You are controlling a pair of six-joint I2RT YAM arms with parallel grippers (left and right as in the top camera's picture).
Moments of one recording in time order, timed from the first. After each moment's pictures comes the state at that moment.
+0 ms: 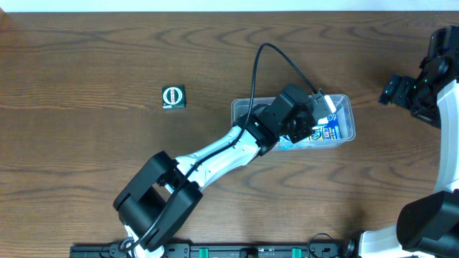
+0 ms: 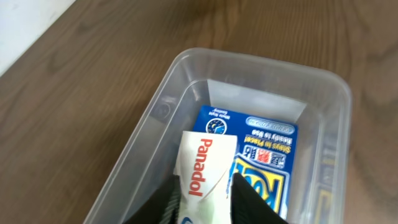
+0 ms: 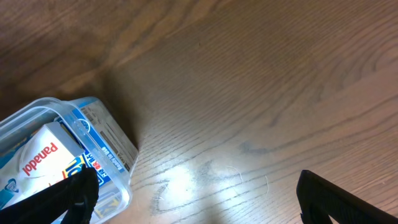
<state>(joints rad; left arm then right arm) -0.84 1.90 1.28 0.01 0.18 0.27 -0.26 1.66 1.62 -1.30 0.12 0.27</state>
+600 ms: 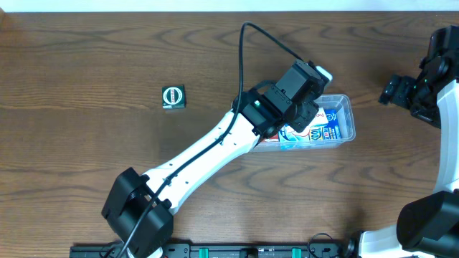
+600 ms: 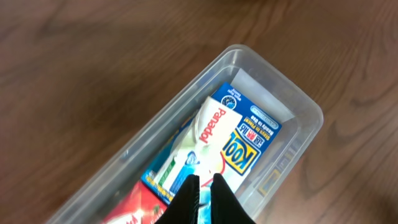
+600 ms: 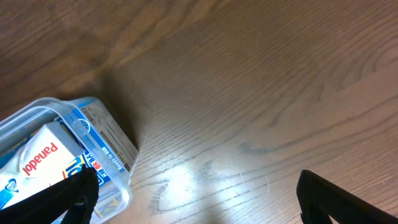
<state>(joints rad) -0.84 1.83 1.62 -0.61 0.05 -0.12 -0.26 1.66 1.62 -1.30 0.12 0.27</state>
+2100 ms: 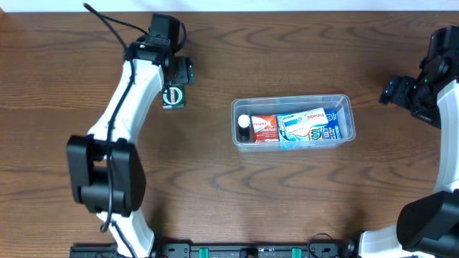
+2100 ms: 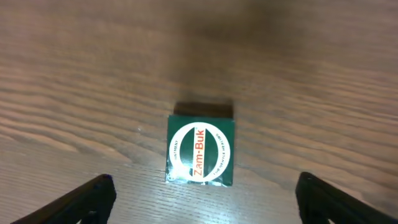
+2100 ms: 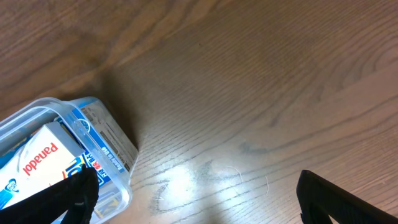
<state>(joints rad) -0.16 1.95 1.62 -0.86 -0.16 -0.29 -0.26 1.66 1.62 -1.30 0.12 0.27</state>
